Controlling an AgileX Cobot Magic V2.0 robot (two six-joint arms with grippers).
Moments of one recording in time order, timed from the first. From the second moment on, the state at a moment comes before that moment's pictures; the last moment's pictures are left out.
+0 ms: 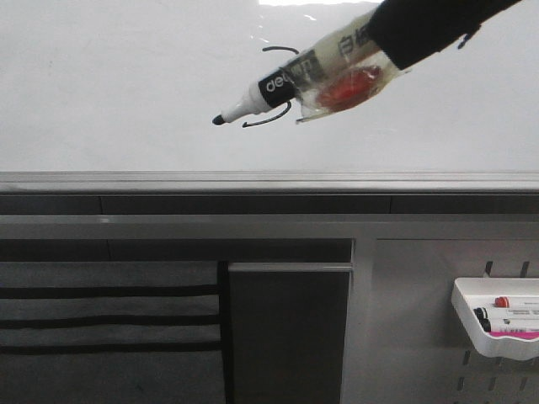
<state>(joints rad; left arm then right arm) -0.31 0.78 -0.71 -0.42 0.58 0.52 0.54 1.07 -0.95 0.64 0.88 -1.01</state>
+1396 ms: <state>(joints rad) -0.72 1.39 -1.18 -0.46 0.83 1.02 0.54 1.08 -0.95 0.66 0.74 -1.40</state>
